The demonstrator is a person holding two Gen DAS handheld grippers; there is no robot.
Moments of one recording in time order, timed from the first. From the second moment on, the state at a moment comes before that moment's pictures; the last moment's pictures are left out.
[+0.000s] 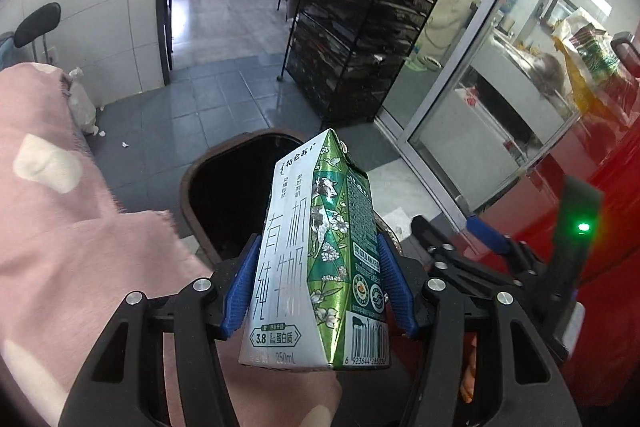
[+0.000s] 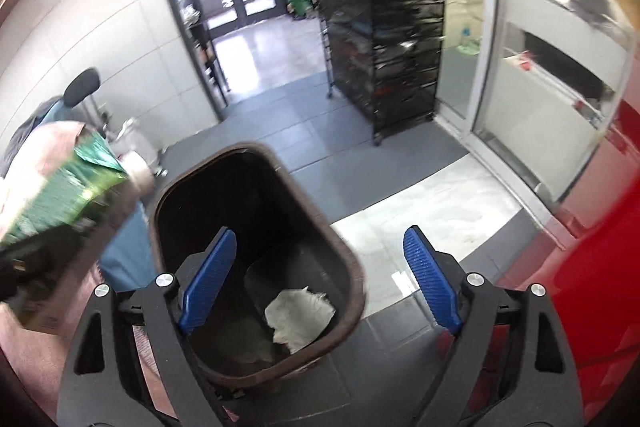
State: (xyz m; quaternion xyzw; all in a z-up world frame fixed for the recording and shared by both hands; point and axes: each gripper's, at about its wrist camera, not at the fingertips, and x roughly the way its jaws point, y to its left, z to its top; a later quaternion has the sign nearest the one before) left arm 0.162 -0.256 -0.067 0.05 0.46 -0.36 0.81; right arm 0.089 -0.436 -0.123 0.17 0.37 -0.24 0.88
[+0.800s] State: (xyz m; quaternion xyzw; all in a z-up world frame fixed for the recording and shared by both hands) left arm 0.138 -0.245 -0.046 0.05 0.43 -0.37 0.82; right arm 0.085 -0.435 -0.096 0.16 0.34 -0.23 0.90
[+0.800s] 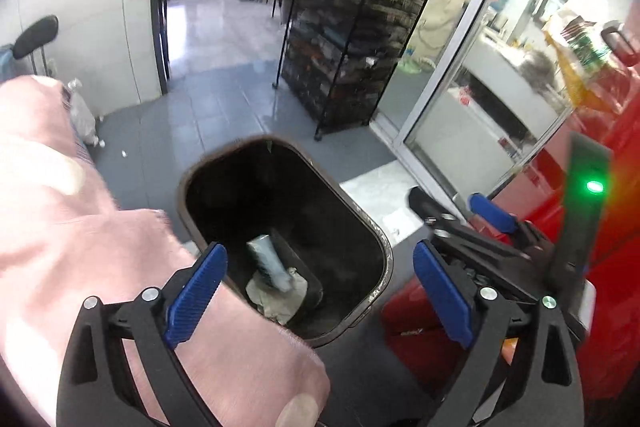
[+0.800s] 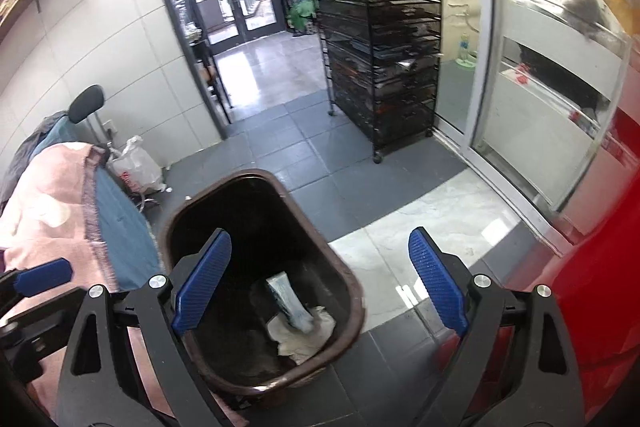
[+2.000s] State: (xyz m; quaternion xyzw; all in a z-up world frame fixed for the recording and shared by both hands) left arm 0.169 0.014 -0.034 0.03 0.37 -0.11 0.92; right arm 0.140 -0.218 -0.027 0.05 0.33 0.09 0.94
